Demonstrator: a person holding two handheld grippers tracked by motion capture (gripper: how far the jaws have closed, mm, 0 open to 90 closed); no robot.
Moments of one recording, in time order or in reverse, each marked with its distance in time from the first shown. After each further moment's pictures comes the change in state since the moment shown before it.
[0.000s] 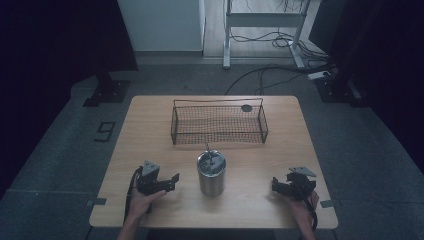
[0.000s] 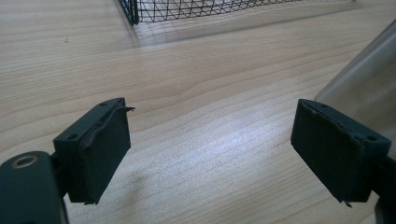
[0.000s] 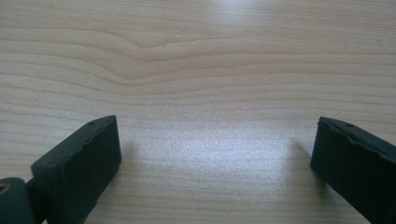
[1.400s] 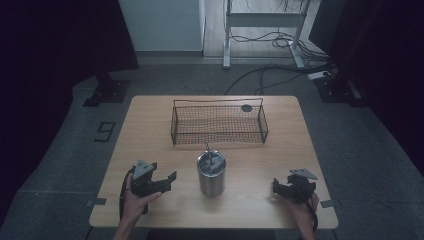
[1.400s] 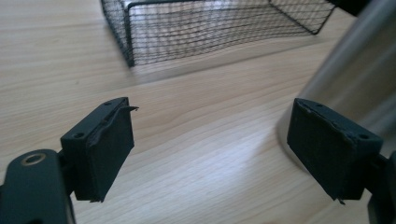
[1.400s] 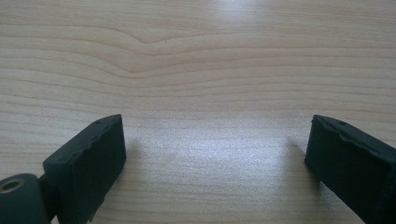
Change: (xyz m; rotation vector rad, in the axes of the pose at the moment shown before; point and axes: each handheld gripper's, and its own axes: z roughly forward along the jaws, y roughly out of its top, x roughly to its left) left arm -0.015 0.018 -0.040 -0.111 -0.049 0.032; right arm 0.000 -0.005 -0.005 -0.011 0.001 0.003
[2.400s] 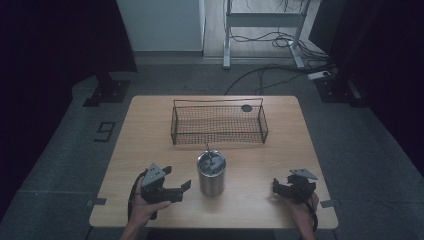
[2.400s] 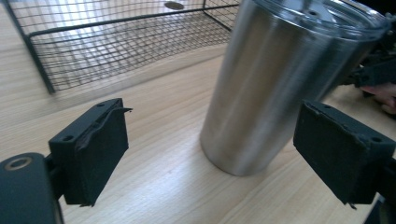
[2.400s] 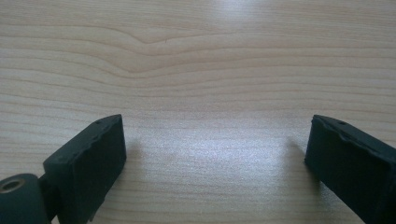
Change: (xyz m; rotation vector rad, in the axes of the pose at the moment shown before) left arm -0.044 0.009 -0.006 0.001 -0.159 0.085; right arm 0.000 0.000 0.000 0.000 0.001 0.000
